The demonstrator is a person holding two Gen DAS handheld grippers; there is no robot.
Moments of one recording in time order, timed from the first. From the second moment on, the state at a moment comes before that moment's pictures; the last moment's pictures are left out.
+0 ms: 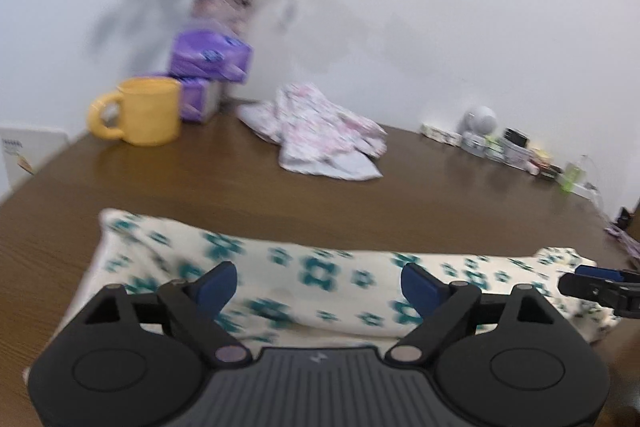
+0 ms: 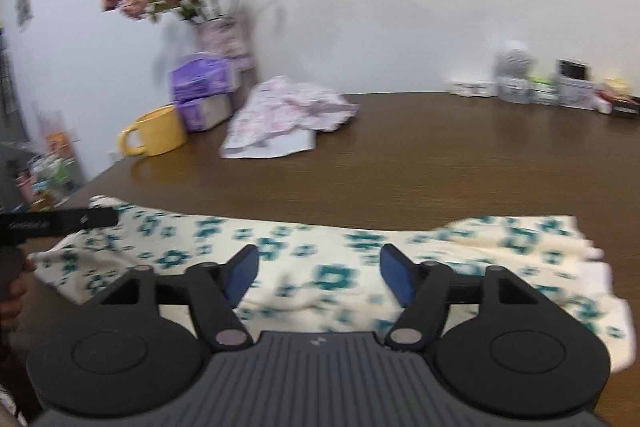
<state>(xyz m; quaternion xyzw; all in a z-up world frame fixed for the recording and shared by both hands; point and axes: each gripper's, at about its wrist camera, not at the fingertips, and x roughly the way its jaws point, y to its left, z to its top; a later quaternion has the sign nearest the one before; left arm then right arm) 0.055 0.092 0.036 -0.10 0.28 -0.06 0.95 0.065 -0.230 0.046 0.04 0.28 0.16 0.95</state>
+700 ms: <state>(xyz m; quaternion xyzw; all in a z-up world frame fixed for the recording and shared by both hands) 0.081 0.009 0.016 -0.04 0.32 -0.12 0.94 0.085 -0.197 0.030 -0.04 0.30 0.20 0.93</state>
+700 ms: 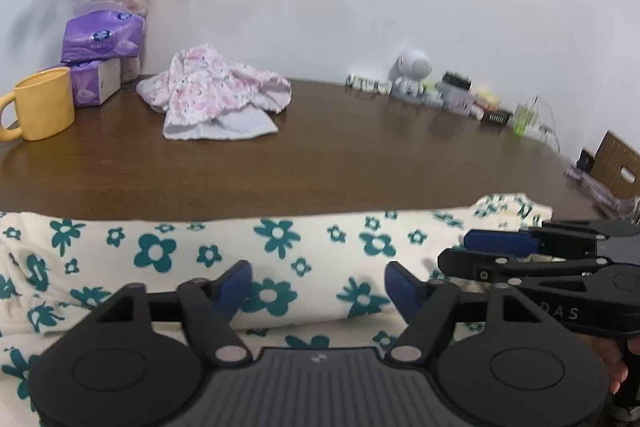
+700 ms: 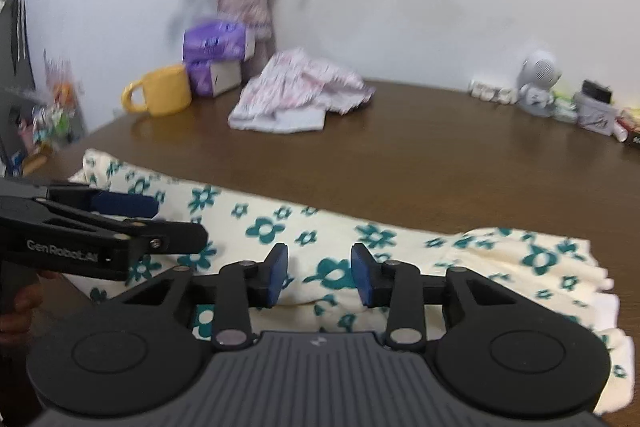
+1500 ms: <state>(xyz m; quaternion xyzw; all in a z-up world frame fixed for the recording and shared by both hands) 0.060 0.059 0.013 -0.01 0.30 -0.05 0.95 0.075 -0.183 0.017 -0.10 0.29 0.19 0.93</state>
